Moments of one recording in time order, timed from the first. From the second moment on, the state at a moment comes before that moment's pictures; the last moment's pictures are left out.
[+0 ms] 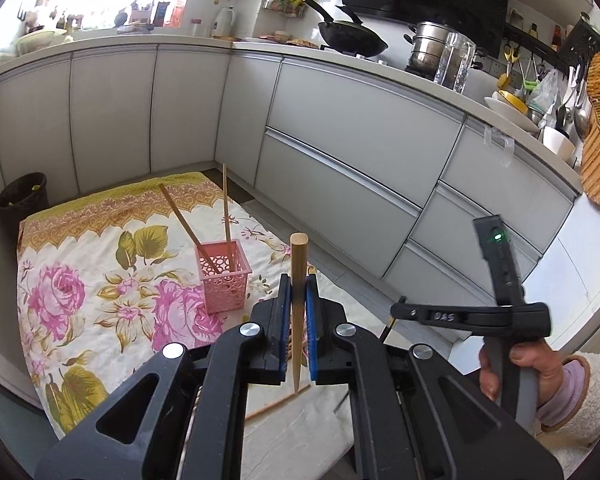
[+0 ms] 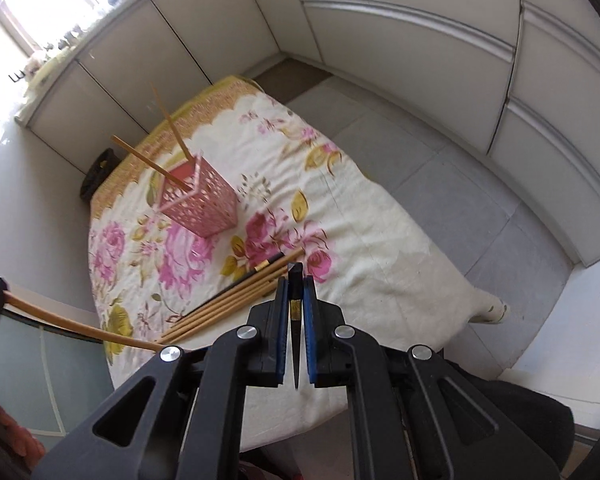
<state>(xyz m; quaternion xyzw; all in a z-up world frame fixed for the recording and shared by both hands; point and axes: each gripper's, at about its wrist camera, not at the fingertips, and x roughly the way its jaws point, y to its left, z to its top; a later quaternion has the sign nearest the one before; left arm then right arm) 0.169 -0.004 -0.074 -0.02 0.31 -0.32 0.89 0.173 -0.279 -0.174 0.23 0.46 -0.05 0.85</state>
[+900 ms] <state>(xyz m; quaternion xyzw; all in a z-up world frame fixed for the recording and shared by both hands) 0.301 -0.031 0.003 -0.02 0.24 -0.20 0.95 0.270 -0.283 0.040 0.20 0.29 0.01 0.94</state>
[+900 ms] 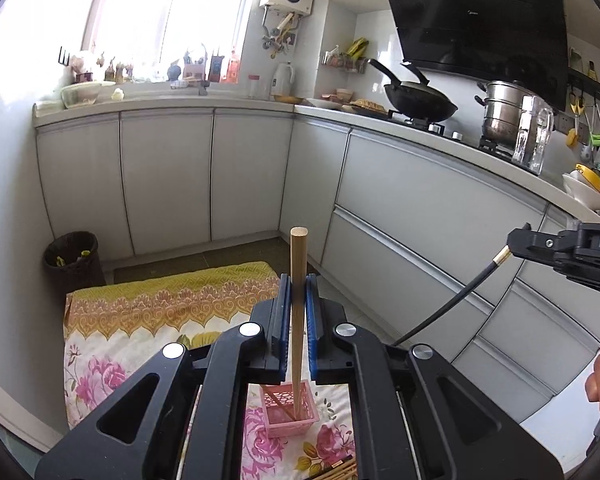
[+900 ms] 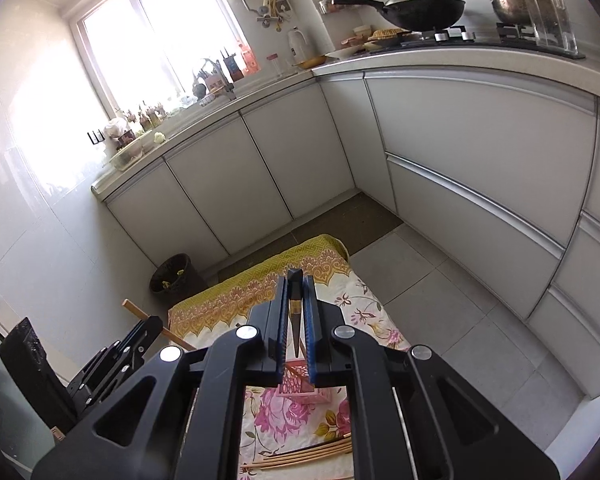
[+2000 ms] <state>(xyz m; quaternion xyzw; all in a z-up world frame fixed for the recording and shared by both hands) 0.247 0.086 0.011 -0.15 0.17 -0.13 0.96 0.341 -0.226 -0.039 0.18 0.35 0.01 0.92</state>
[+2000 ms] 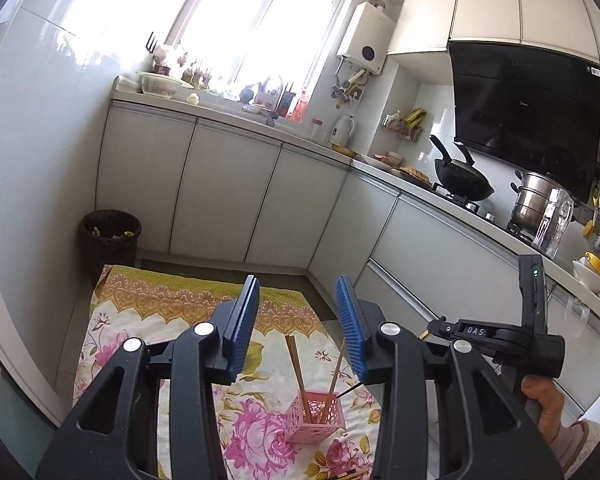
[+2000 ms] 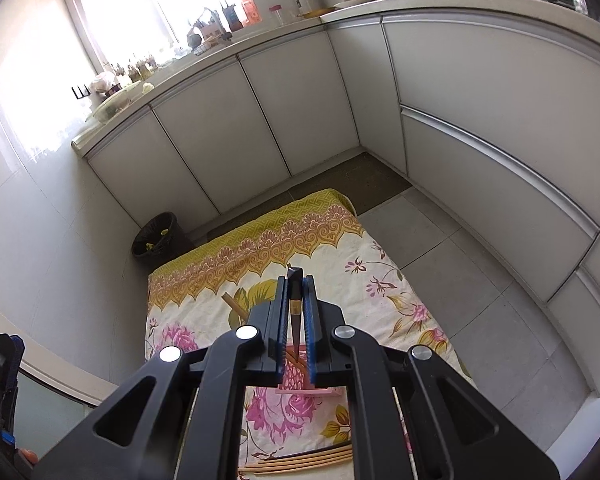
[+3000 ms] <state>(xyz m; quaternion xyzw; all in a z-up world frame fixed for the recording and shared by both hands) 0.233 0.008 -0.036 0.00 0.29 -0.24 0.93 0.198 -0.308 -0.098 0.27 0.37 -0.03 0.89</state>
